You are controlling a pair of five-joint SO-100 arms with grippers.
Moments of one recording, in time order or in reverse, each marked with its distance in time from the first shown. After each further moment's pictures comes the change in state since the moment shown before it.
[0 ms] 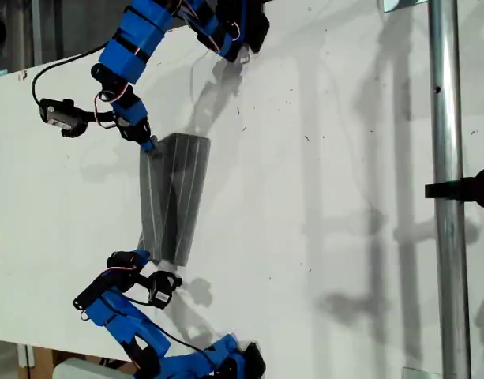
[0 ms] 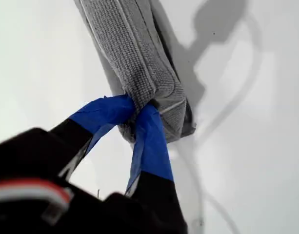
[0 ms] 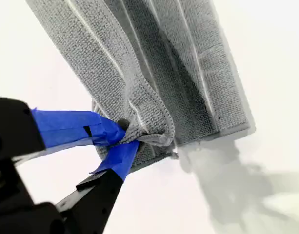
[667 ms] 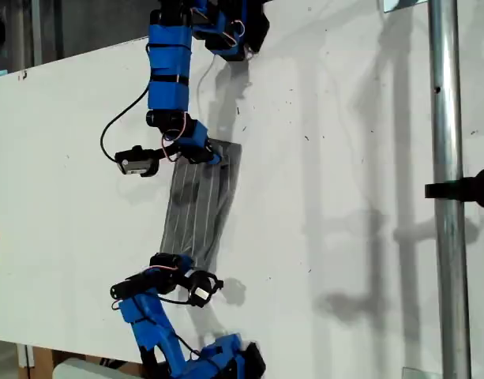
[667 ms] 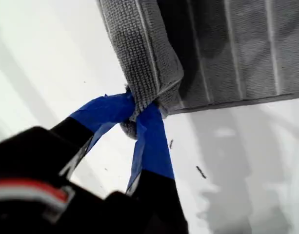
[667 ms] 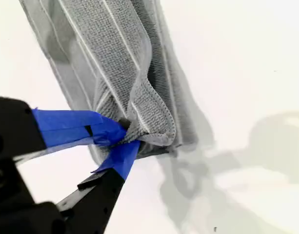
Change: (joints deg) arm 0 15.9 13.5 25.0 1.2 -19.2; arm 1 -25.0 -13.6 -0.9 4.9 17.1
